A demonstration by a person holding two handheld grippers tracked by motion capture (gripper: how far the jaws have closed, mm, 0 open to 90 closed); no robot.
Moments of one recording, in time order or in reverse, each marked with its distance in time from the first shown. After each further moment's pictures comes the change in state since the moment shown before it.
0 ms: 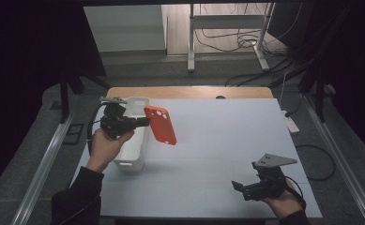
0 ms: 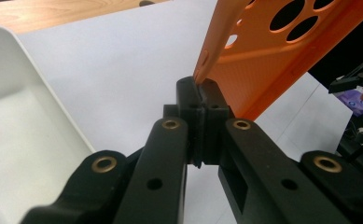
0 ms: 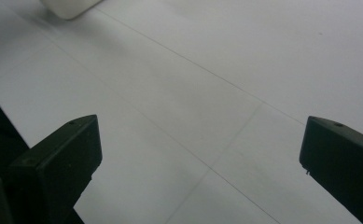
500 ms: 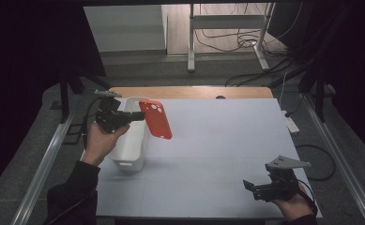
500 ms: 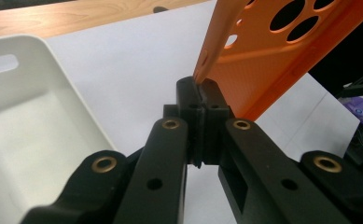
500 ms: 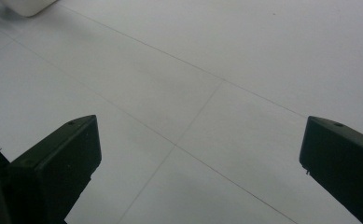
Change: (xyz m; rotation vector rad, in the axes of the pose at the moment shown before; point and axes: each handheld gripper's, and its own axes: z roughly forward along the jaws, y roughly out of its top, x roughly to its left) left arm 0.016 0.011 -0.010 -0.006 0.031 -0.032; right arm -0.018 -0.016 -0.016 0.002 -0.093 0.066
